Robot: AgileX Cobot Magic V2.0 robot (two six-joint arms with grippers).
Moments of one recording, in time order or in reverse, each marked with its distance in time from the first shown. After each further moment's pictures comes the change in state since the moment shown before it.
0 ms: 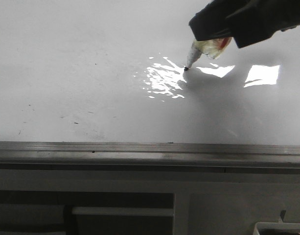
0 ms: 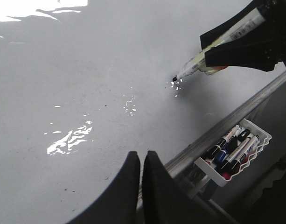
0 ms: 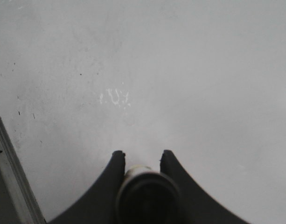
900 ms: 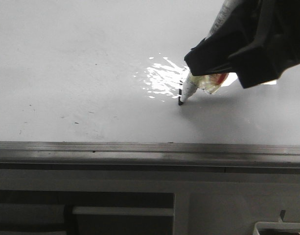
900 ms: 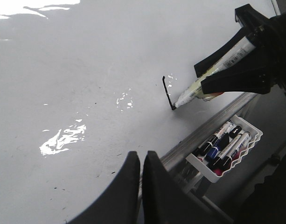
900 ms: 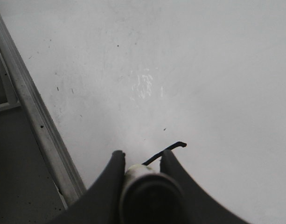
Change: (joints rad) left arm 0.000 -0.002 0.000 -0.001 0.025 0.000; right arm 0.009 0.006 0.057 0.056 0.050 0.000
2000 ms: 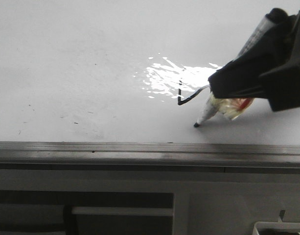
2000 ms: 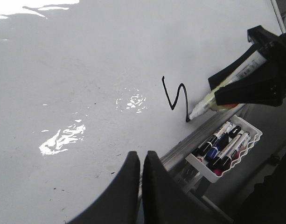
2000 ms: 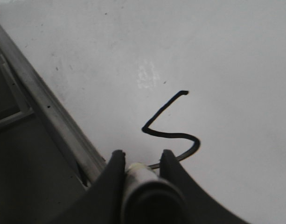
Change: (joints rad) left arm 0.000 0.000 0.000 -0.001 0.001 0.000; right arm 0.002 -0.053 0.115 0.332 -0.015 -0.171
